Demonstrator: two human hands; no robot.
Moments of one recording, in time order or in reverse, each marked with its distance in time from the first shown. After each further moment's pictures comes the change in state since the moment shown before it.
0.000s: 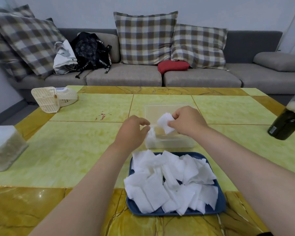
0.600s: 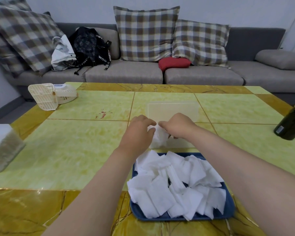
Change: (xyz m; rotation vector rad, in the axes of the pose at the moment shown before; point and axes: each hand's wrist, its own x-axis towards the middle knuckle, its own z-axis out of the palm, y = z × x) left_hand -0.002 -0.006 0.013 0.034 0.024 0.166; right_hand 0.005 -0.020 0.029 0.073 -0.229 0.114
